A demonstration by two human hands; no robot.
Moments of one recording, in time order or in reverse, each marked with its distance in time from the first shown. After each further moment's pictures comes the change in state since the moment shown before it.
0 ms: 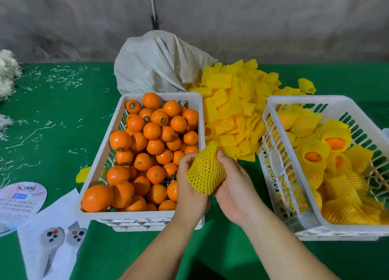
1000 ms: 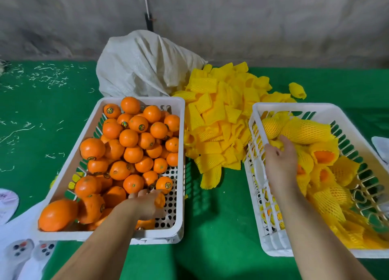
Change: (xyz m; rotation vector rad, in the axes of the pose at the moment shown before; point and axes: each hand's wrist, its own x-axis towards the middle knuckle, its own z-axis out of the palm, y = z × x) left_hand 0.084 -0.058 -0.083 1.537 -0.764 -0.824; right_hand 0.097 -0.111 -0.137 -0.799 0.575 -0.500
